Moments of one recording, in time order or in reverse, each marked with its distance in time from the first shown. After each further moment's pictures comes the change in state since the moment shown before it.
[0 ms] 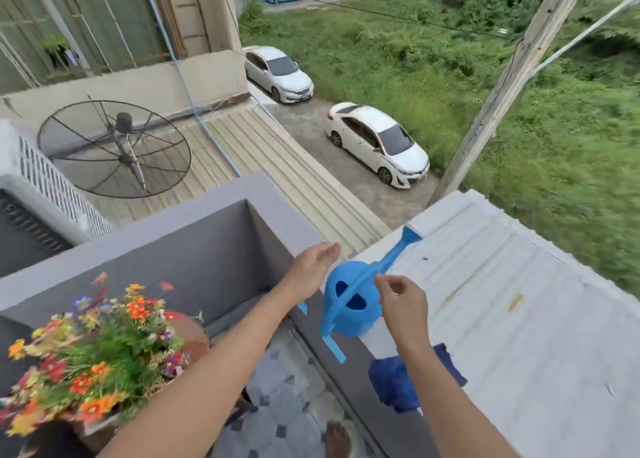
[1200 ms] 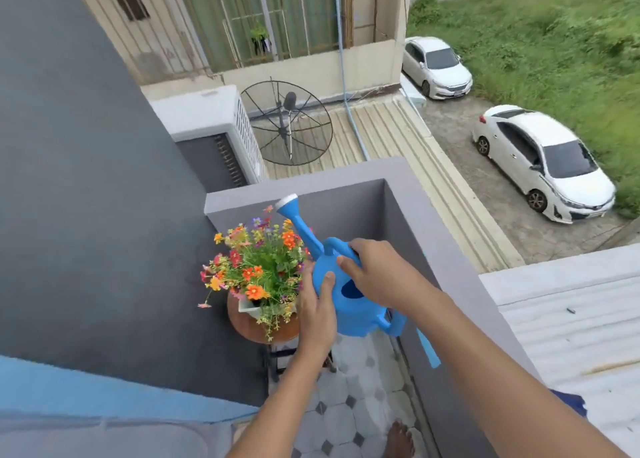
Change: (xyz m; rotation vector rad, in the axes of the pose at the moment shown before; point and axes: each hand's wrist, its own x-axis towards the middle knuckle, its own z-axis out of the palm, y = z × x) left_hand -0.196 -0.063 -0.019 -0.296 0.956 -0.230; right_hand -0.097 -0.096 0.117 -0.697 -0.903 -0.722
